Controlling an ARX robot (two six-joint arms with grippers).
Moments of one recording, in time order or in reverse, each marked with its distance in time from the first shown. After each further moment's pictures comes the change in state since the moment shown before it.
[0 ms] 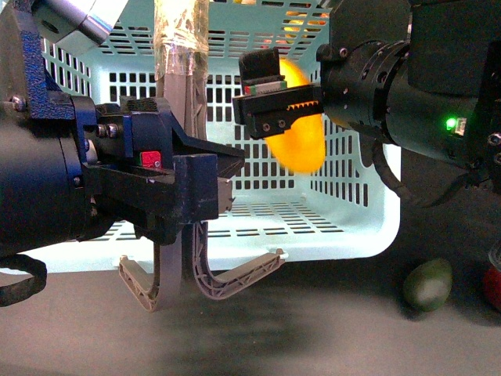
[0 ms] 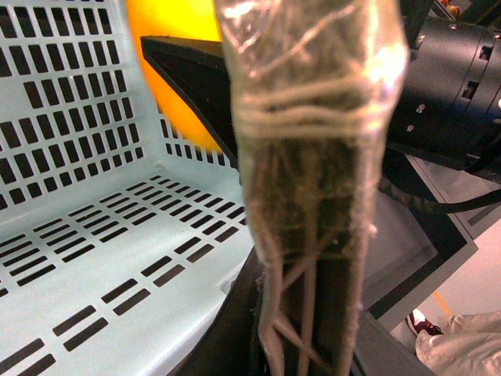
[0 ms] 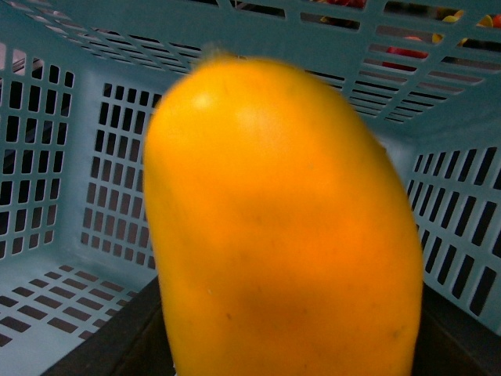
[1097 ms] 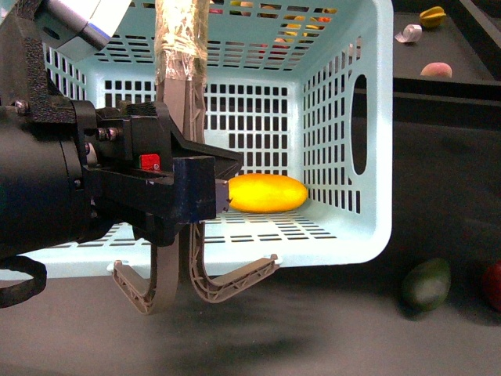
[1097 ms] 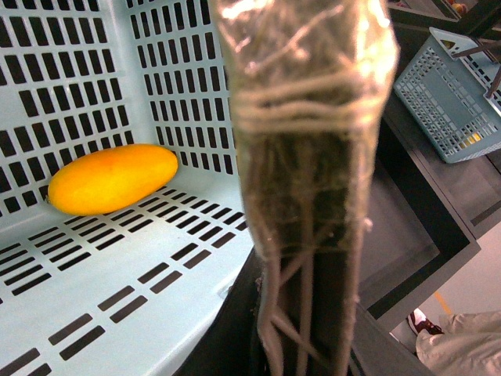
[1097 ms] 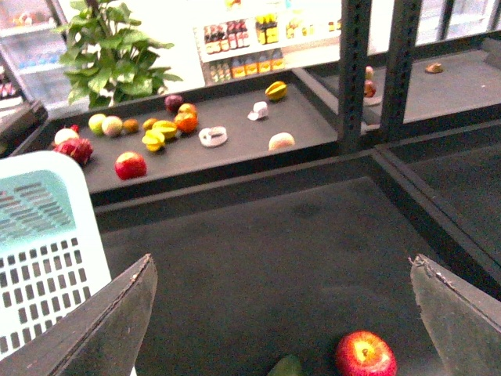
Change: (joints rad) left arm 0.000 0.006 0.000 0.000 -0.003 -0.005; right arm -0.044 -1.399 -0.645 -0.565 0.668 0.163
